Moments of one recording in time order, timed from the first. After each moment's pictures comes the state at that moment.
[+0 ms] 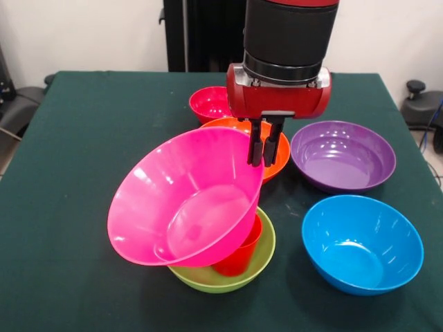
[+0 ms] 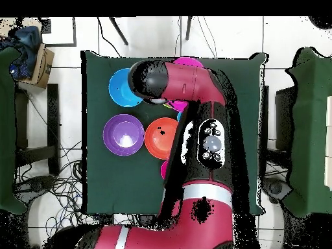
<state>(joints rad) -0.14 -0.50 -0.04 1.16 -0.01 0.80 1.53</state>
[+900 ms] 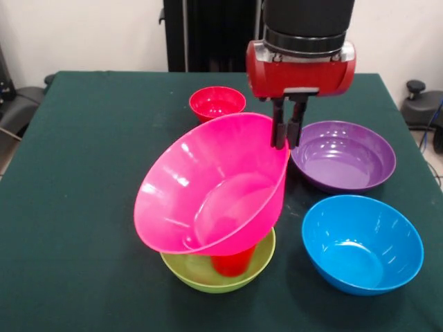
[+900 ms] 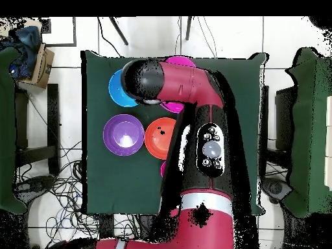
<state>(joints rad) -0.14 -0.56 -0.01 1.22 0.03 0.80 1.53</state>
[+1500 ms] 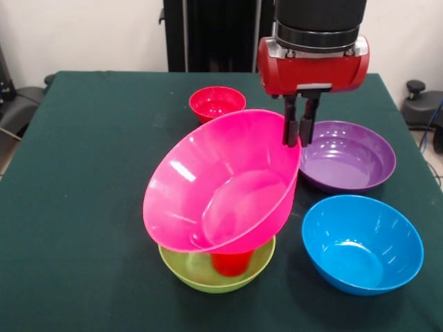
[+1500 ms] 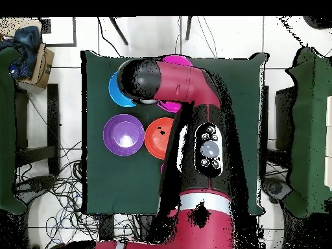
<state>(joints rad) -0.14 -0.57 0.01 1.22 0.03 0.80 1.53</state>
